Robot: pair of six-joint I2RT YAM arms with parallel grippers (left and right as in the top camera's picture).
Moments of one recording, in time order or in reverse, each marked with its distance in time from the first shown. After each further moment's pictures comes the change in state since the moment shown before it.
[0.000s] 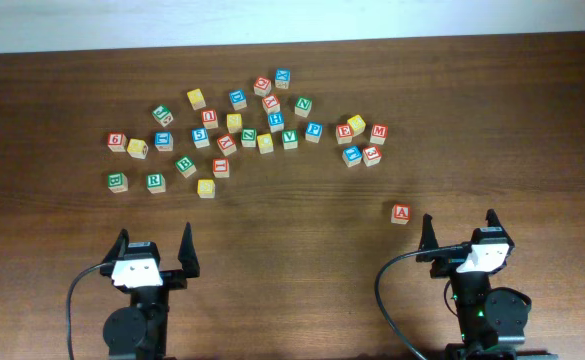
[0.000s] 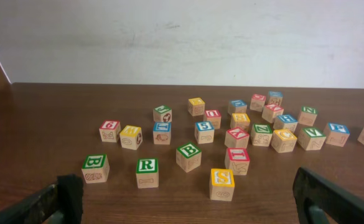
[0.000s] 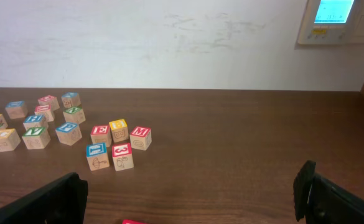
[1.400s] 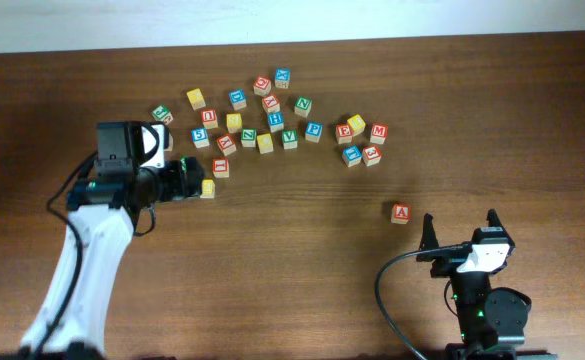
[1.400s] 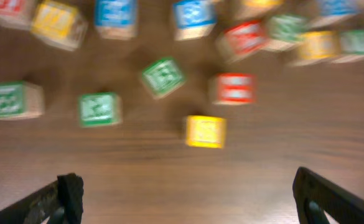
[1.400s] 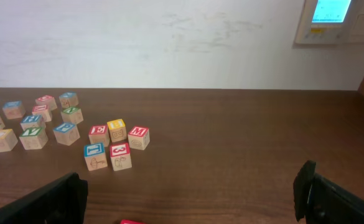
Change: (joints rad) left arm 0.011 1.424 1.061 -0.589 0.136 -0.062; right arm -0.001 0.000 -0.001 0.000 0.008 0.000
